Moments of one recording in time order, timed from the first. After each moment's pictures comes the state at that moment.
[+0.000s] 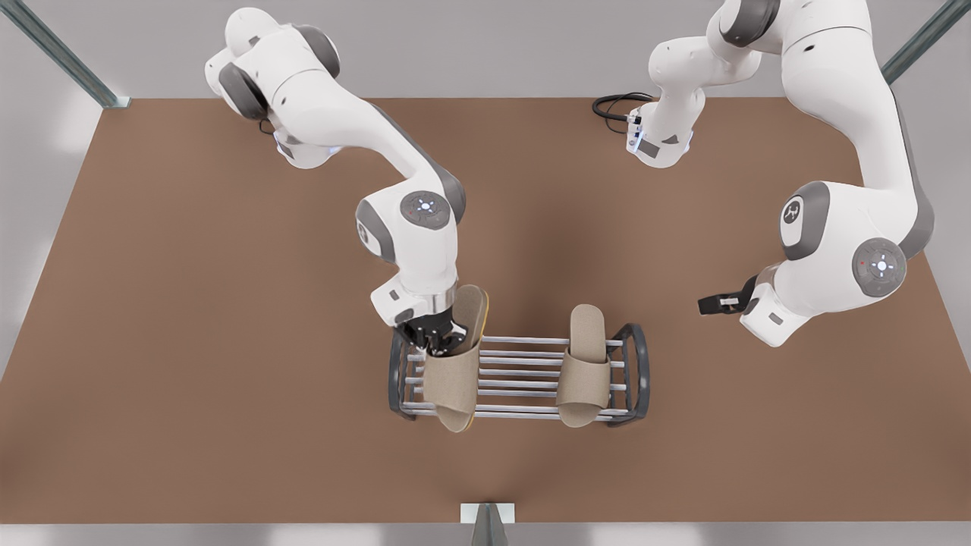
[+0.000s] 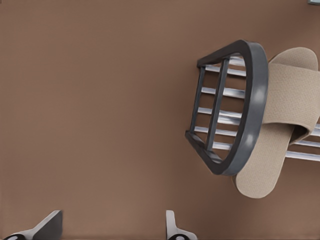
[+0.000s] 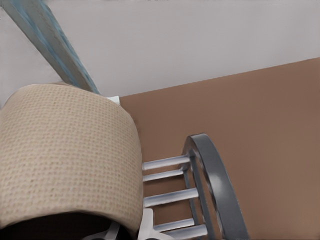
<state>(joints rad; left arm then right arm) 0.09 0.35 -0.21 -1.42 -0.03 1.60 -0.21 0.62 0.71 0.02 -1.01 -0.33 2.02 0.95</state>
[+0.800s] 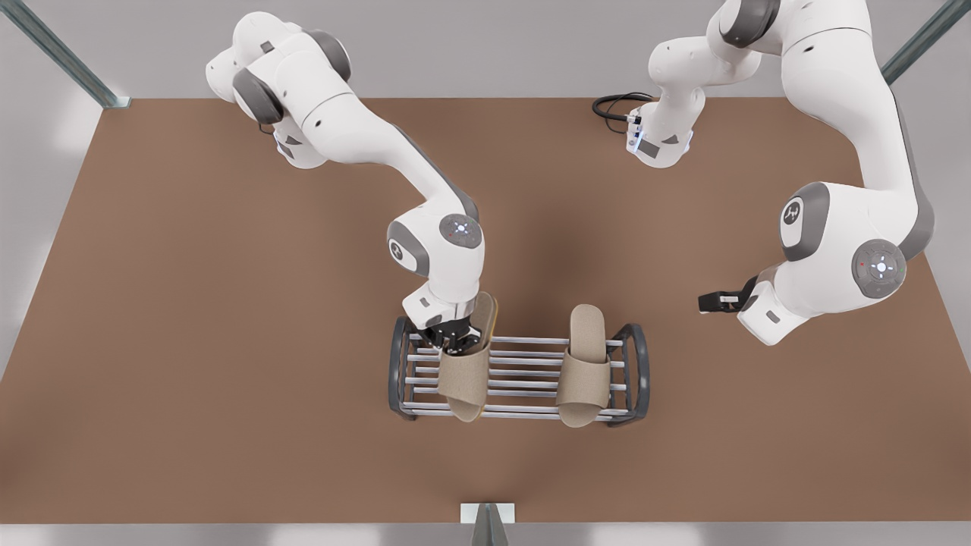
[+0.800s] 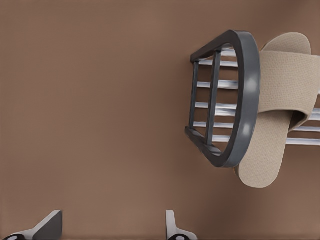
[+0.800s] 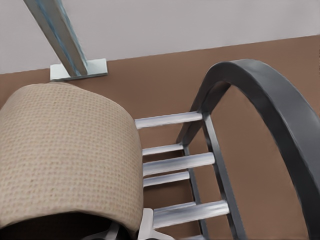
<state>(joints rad) 0.09 0.35 -0.21 -1.41 -0.03 1.60 -0.13 0.67 0.75 0.00 -1.20 -0.41 2.13 1.05</state>
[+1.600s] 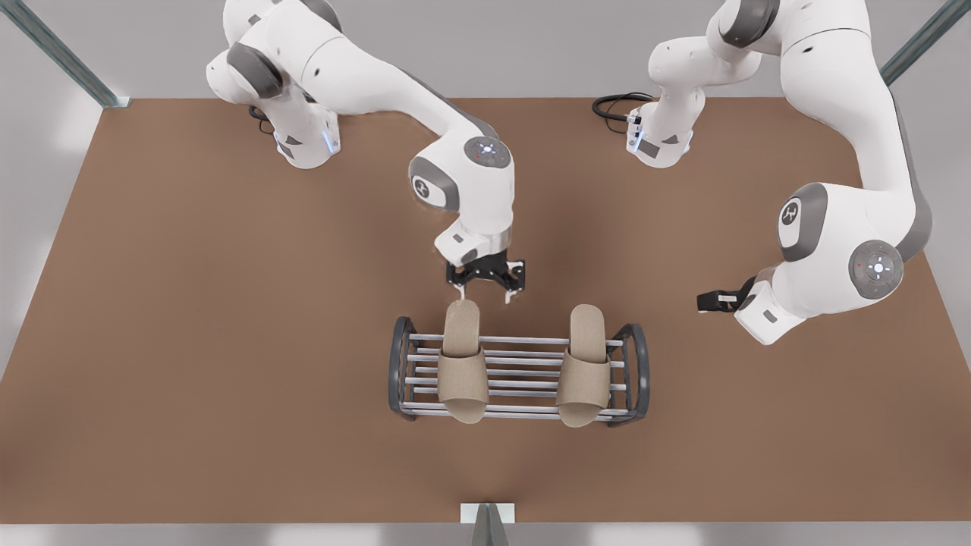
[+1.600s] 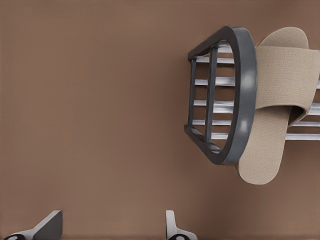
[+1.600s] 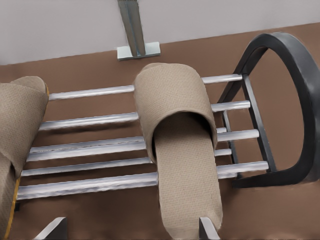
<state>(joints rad) 0.08 0.35 -0.21 -1.41 -0.03 1.60 -0.11 0.69 0.53 0.24 -1.22 -0.41 2.00 1.11</state>
